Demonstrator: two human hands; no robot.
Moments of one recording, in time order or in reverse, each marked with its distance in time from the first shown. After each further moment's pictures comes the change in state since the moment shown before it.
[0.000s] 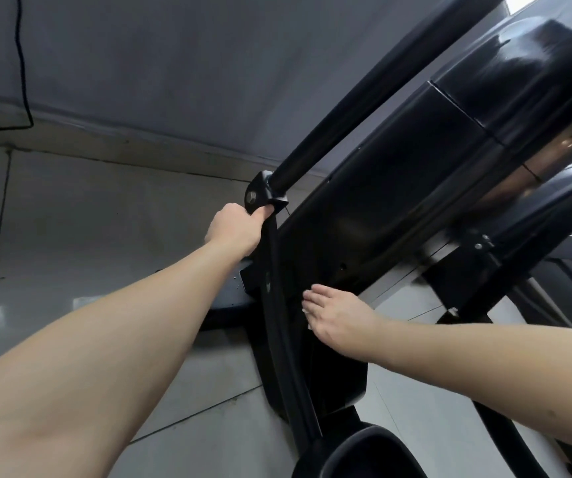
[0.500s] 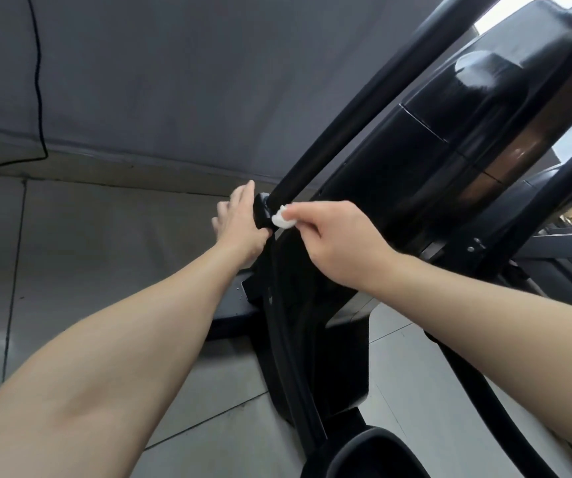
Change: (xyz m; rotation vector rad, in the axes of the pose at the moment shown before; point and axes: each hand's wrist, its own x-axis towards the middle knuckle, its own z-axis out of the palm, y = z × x) left_hand -0.015 0.018 -0.017 0.178 0.059 0.321; right_hand -0.018 0.064 -0.152 0.933 0.739 0.576
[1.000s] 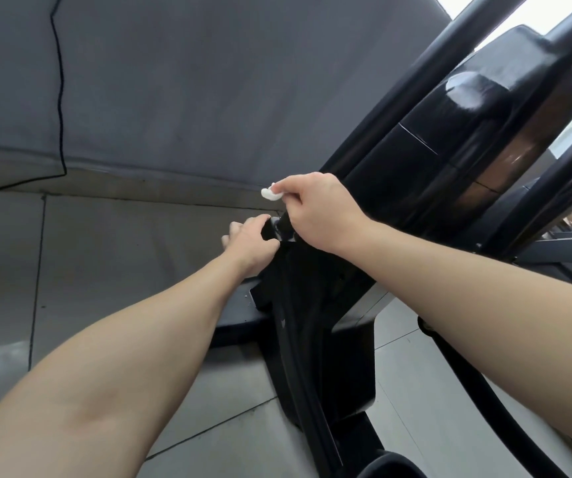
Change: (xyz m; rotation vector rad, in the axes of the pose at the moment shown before) left_hand -0.020 0.007 -0.017 -0.033 -0.192 -0.051; right_hand 0.054 -0.028 -0.005 -0.014 -0.024 0.176
